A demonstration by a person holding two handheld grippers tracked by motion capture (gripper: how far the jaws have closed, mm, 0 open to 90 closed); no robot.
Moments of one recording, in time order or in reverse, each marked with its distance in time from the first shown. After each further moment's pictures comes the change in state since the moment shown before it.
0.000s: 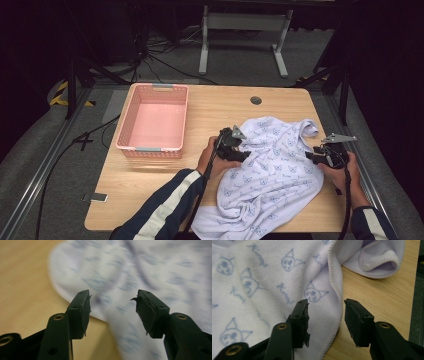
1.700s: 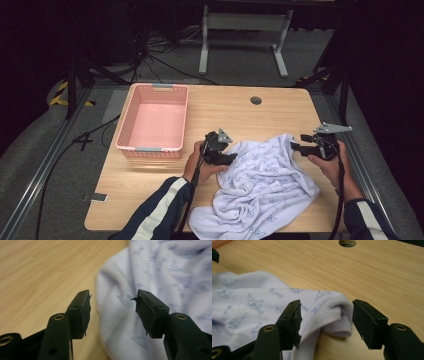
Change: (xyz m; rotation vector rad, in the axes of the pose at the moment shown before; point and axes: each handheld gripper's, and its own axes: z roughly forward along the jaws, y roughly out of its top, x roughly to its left) left arm 0.009 -0.027 -0.025 0.032 0.062 -0.054; right arm 0.035 0.051 -0.013 -0.144 0.145 -0.043
